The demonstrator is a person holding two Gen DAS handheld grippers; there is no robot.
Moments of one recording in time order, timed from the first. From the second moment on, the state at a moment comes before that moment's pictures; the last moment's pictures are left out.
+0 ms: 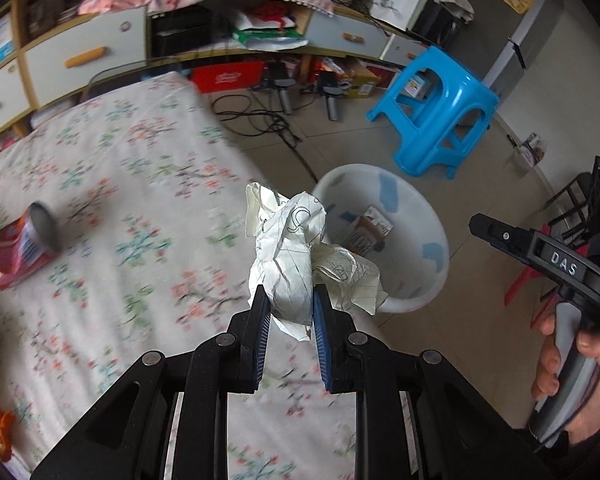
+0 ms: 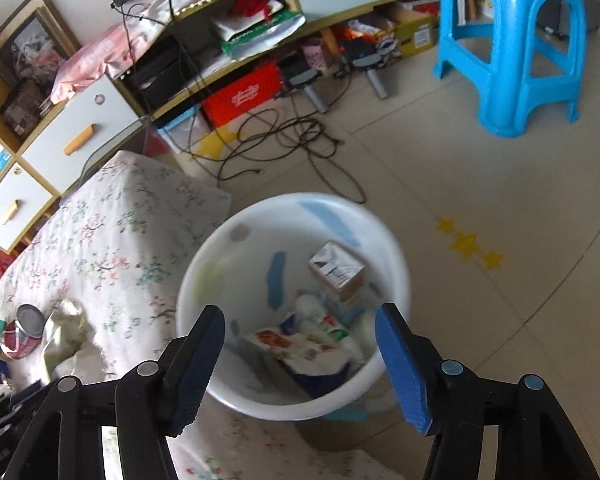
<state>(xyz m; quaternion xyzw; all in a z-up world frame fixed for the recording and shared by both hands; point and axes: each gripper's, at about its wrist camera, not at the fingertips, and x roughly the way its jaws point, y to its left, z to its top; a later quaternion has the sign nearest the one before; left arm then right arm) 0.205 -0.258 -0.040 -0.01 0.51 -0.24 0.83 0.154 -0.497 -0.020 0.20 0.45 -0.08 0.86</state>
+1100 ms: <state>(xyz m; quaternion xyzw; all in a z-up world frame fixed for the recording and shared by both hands) 0.191 -0.183 -0.027 0.01 0.48 -0.18 0.86 0.150 -0.472 0.001 0.15 0.44 -0.07 0.88</state>
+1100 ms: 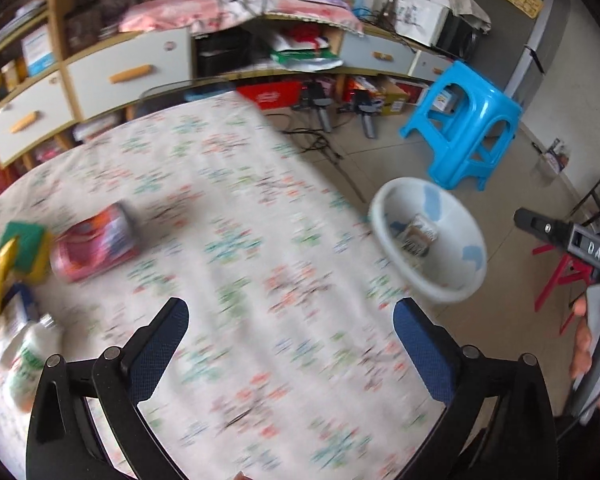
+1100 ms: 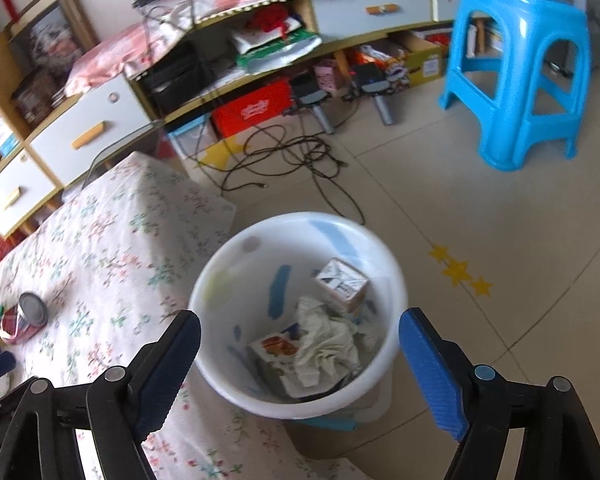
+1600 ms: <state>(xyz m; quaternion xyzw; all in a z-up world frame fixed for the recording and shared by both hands) 0.141 -0.011 -0.042 -0.01 0.47 -0.08 0.88 0.159 -0.384 -0.010 0.11 0.46 0.00 0.88</state>
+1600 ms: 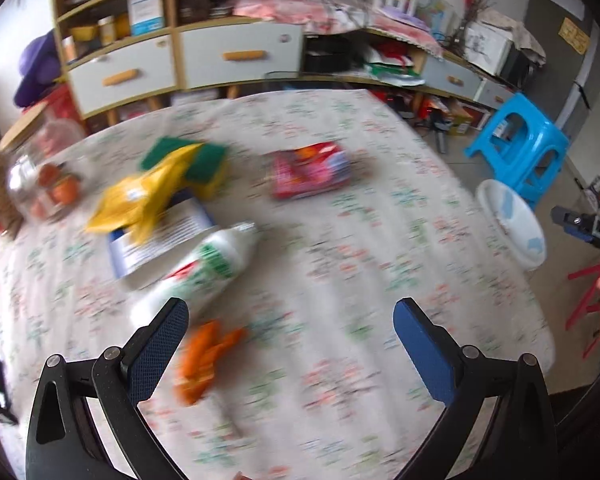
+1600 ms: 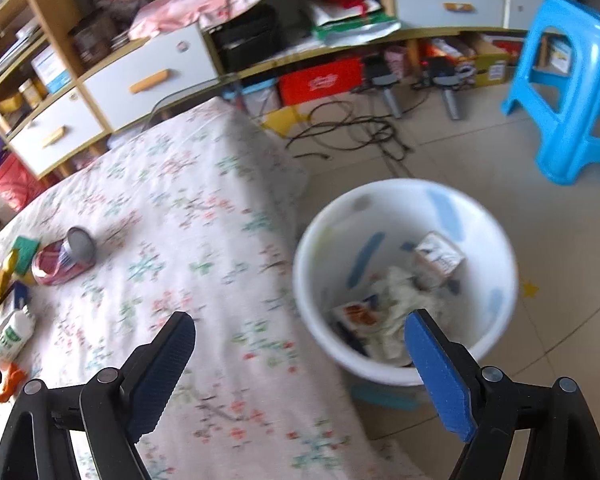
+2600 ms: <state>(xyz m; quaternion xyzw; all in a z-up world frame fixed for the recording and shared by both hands) 0.120 0.040 -0.100 -0.01 0.51 -0.08 0.86 0.169 -0.271 -0.037 0.02 0.49 0.07 0.87</state>
